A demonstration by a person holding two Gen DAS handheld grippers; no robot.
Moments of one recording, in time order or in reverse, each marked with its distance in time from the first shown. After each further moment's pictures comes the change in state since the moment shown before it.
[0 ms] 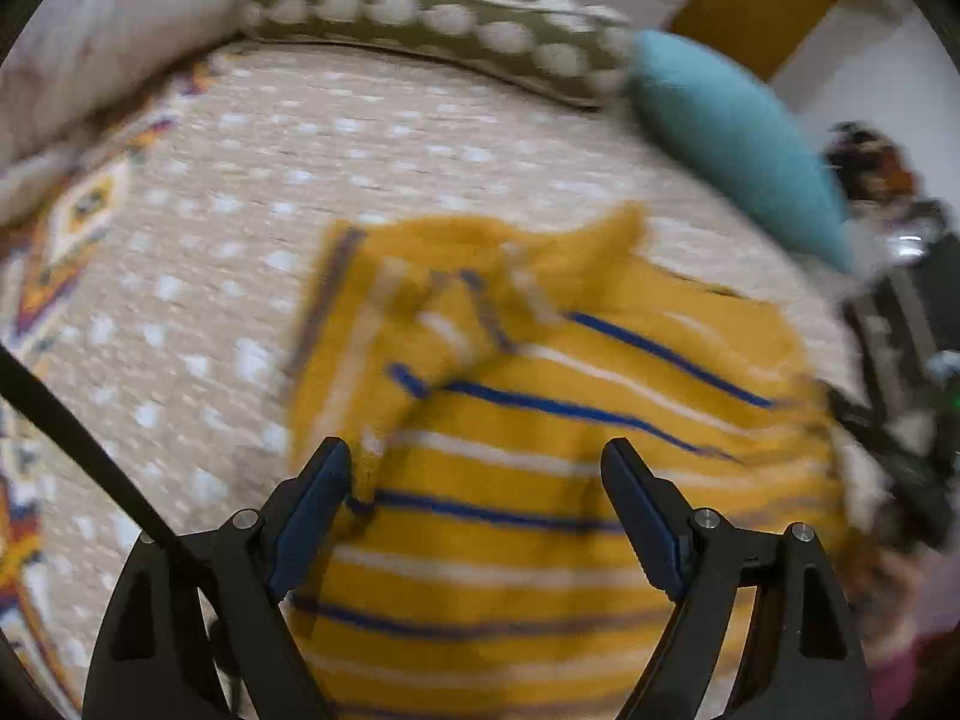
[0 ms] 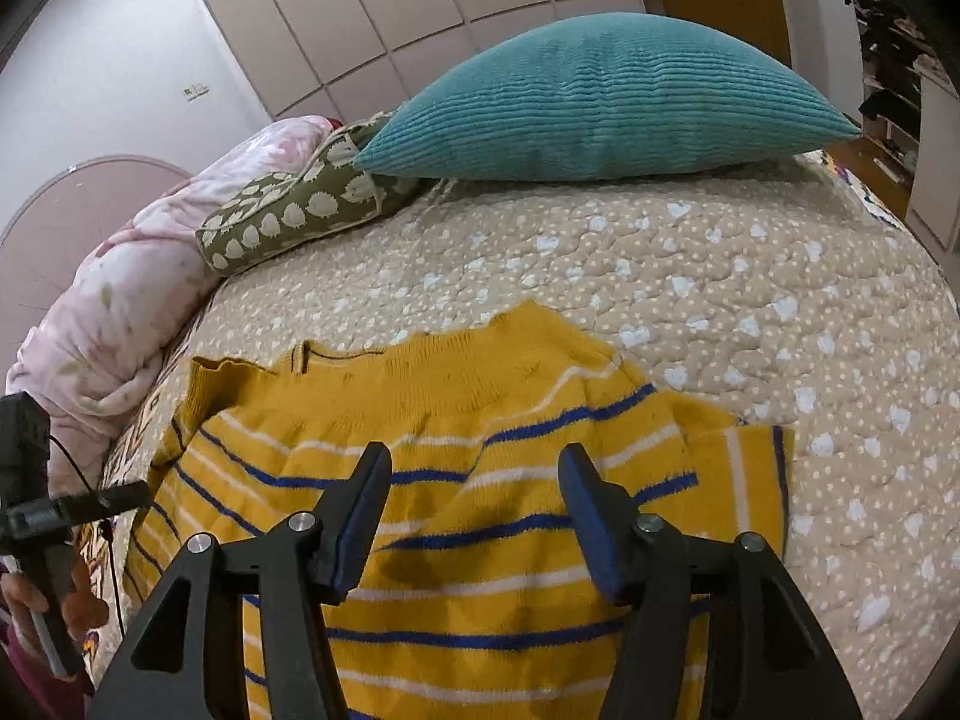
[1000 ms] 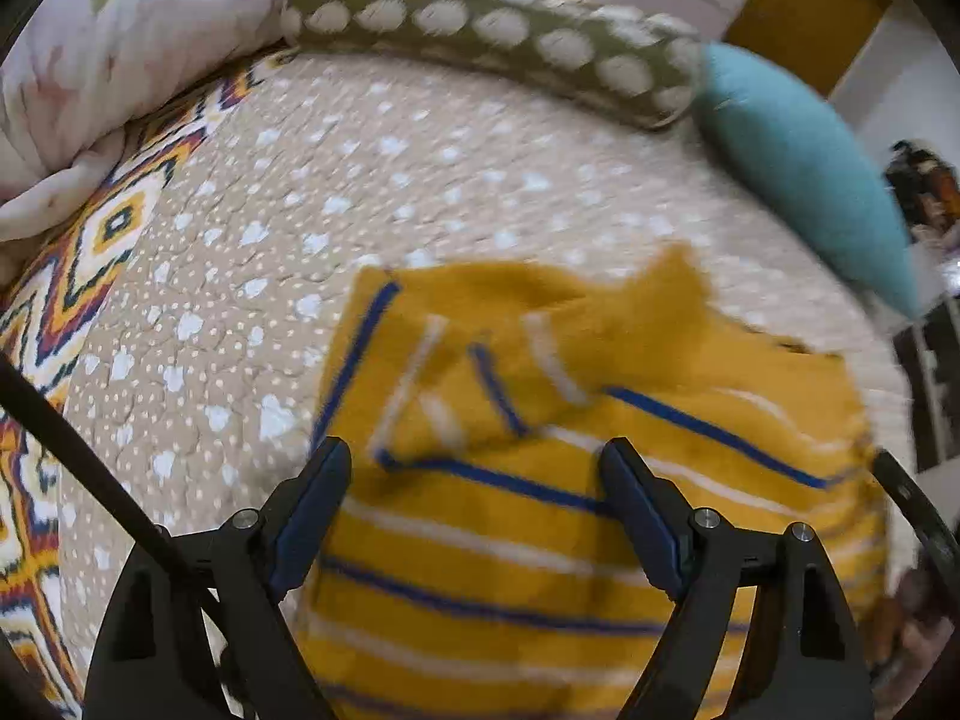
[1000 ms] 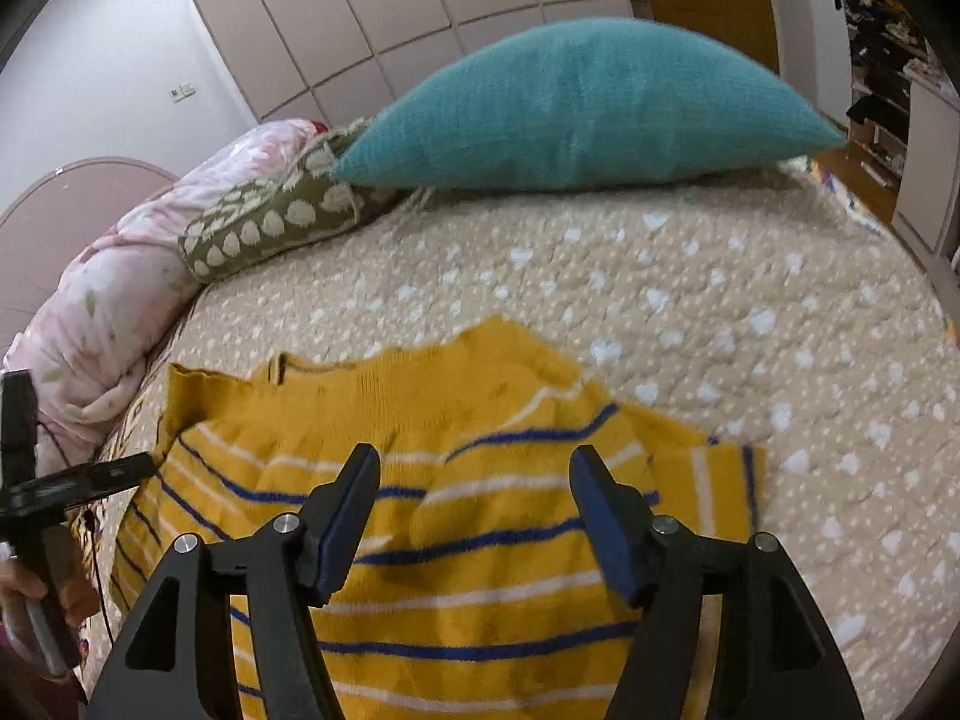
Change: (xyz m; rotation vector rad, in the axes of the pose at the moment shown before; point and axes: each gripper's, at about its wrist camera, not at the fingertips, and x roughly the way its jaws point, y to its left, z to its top) left arm 0.021 -0.001 0.021 -0.044 -0.011 0.088; right arm 0.005 -0.006 0.006 0.004 0.006 -0.037
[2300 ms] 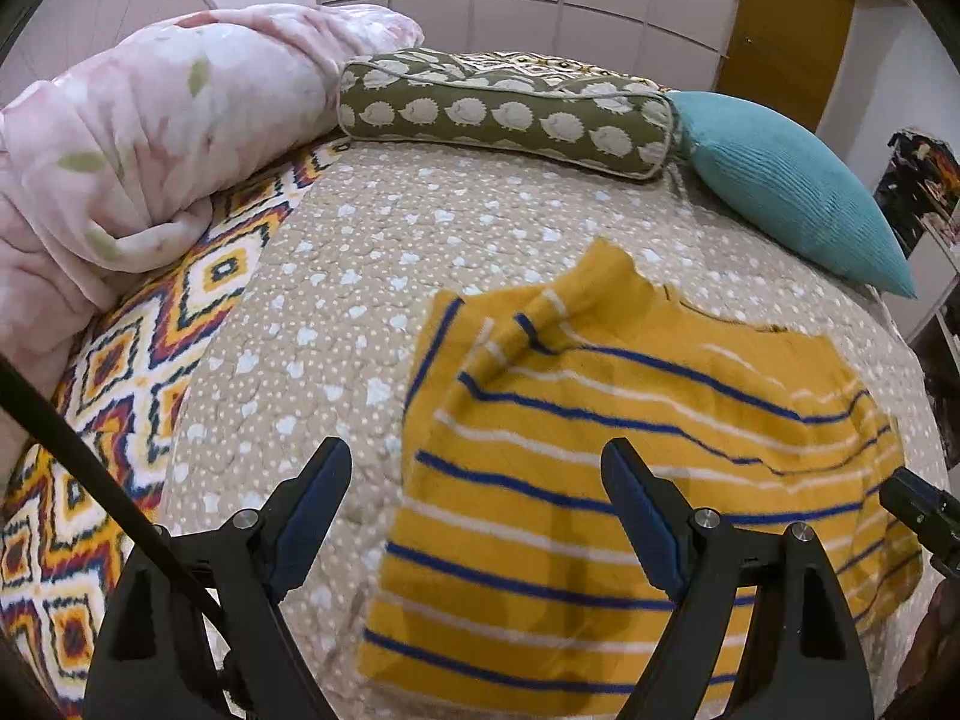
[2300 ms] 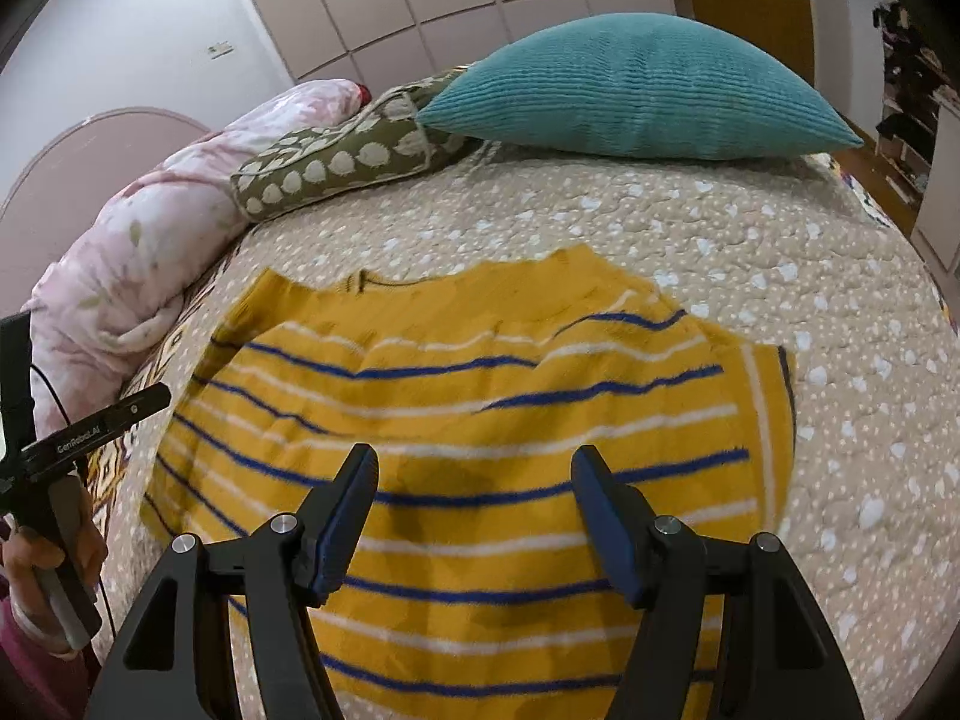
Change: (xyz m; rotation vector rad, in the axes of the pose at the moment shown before) left arm -0.077 -0.005 -0.050 0.074 -0.206 0.106; right arm -0.038 0.047 -0.046 -0.089 0.050 0.024
